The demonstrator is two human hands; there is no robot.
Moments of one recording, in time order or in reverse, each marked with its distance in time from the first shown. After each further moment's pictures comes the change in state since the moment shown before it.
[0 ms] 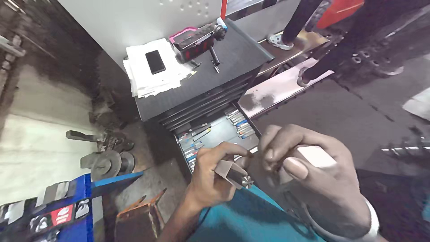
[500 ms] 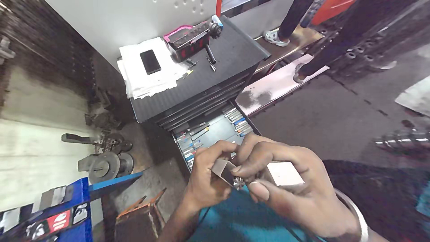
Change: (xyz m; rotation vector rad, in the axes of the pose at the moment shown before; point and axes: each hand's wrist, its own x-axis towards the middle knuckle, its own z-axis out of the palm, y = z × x) left_hand 0.001 -0.002 -0.004 0.009 -0.002 -0.026; right_hand -0.001 0.004 0.016 -0.065 -0.080 0.046
